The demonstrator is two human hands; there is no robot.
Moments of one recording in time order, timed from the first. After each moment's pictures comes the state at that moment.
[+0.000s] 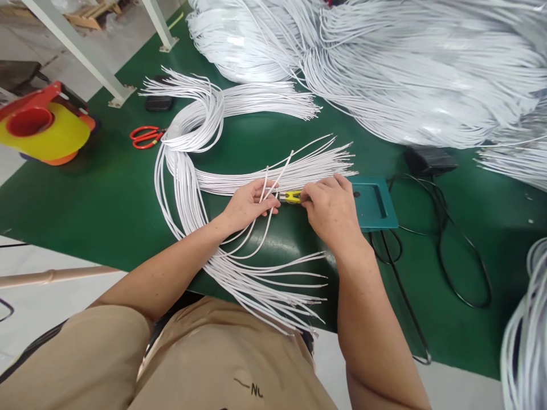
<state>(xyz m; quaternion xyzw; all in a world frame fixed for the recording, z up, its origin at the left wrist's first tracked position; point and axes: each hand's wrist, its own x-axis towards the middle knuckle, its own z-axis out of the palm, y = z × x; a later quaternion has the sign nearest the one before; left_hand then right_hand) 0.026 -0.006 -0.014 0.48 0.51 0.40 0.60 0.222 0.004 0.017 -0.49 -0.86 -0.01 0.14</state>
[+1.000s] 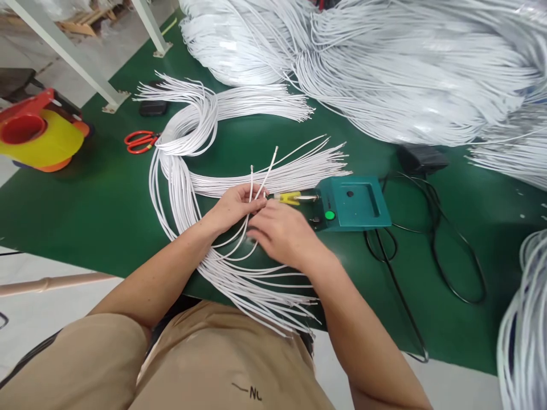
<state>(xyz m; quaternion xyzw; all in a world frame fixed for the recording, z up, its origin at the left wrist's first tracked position) 0.008 -0.005 -0.018 0.48 0.48 0.41 0.61 0.176 -0.028 0.018 -0.31 -0.91 0.21 0.20</state>
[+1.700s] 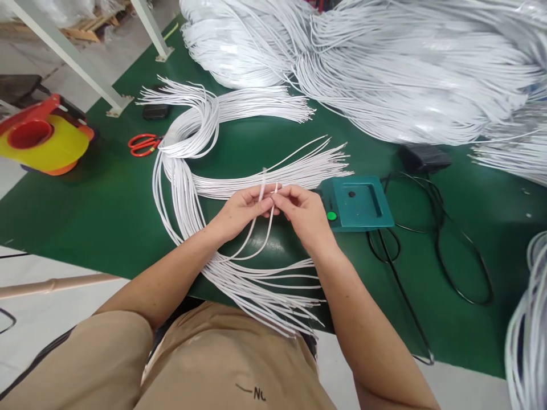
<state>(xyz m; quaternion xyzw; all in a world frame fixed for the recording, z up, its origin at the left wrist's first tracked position) 0.020 -0.015 -0.008 0.47 0.38 0.44 0.66 0.180 -0.013 0.027 -0.47 -0.53 0.55 0.43</state>
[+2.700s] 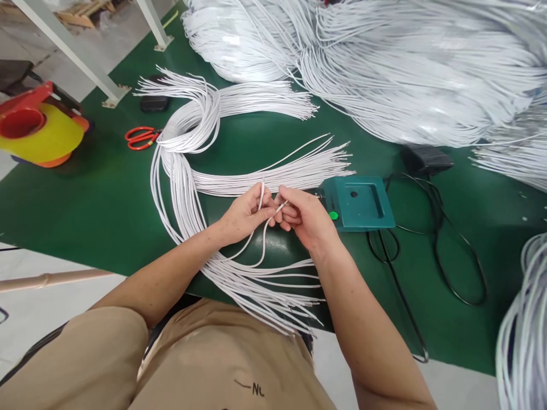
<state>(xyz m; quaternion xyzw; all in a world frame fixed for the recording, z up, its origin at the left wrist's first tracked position) 0.023 -0.021 -0.014 0.56 0.31 0.44 0.63 0.179 -0.008 0.018 -0.39 -0.35 0.76 0.38</state>
